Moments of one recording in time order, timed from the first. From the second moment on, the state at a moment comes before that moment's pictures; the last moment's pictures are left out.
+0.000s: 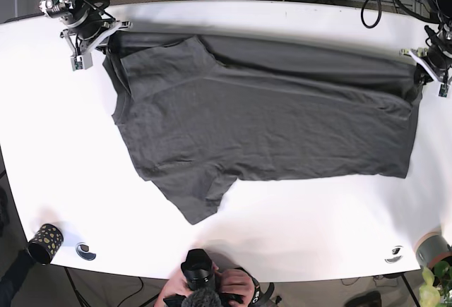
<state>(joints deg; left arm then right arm) 17.0 -23.1 -37.8 81.1 -11.9 -40.6 30.5 -30.3 12.9 28.3 104.1 28.0 24.6 -47.0</state>
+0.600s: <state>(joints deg) 27.6 -18.4 -41.2 89.3 -11.6 -40.3 30.6 -35.1 11.3 31.9 104.2 27.0 28.4 -46.6</state>
